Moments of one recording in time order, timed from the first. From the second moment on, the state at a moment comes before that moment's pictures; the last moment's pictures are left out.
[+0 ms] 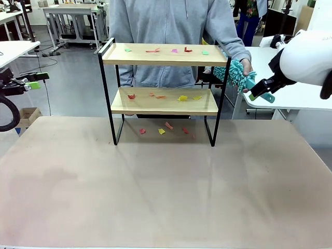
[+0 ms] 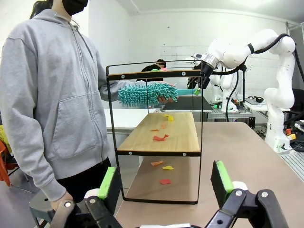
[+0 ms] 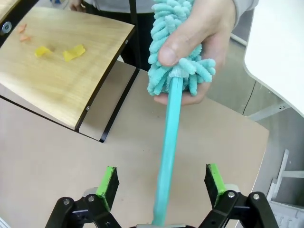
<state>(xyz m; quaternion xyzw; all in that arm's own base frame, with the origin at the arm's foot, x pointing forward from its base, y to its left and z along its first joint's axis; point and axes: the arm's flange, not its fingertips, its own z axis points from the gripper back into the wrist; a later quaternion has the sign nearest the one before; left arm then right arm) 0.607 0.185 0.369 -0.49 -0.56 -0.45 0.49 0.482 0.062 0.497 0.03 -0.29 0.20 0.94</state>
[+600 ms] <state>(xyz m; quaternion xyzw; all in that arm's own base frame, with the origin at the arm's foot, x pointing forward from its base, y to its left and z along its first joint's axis) 0.607 0.185 0.369 -0.49 -0.56 -0.45 0.49 0.484 0.062 0.502 0.02 -0.31 0.18 0.93</state>
